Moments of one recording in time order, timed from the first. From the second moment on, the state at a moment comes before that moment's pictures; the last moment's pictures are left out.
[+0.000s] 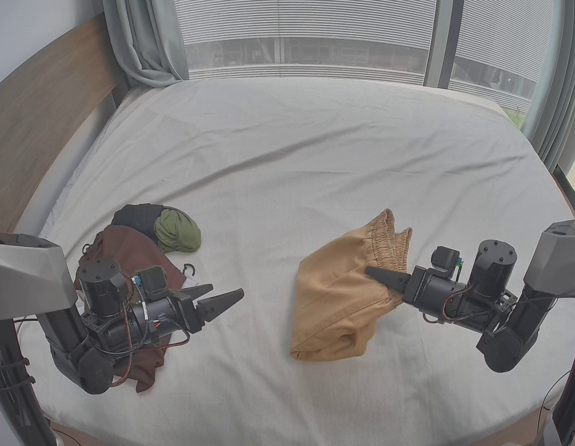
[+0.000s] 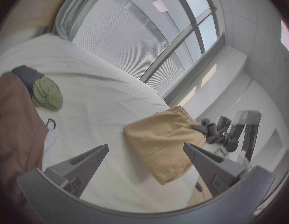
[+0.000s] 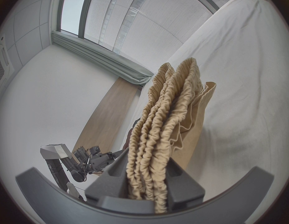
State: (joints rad) left arm -0.28 2.11 -0.36 -1.55 -0.53 -0.41; right arm 0.39 2.11 -0.46 -1.54 0.48 0.76
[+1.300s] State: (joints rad) left arm -0.28 2.10 -0.30 -1.55 -0.57 -0.07; right arm 0.40 2.10 -0.85 -1.32 0.47 0.83
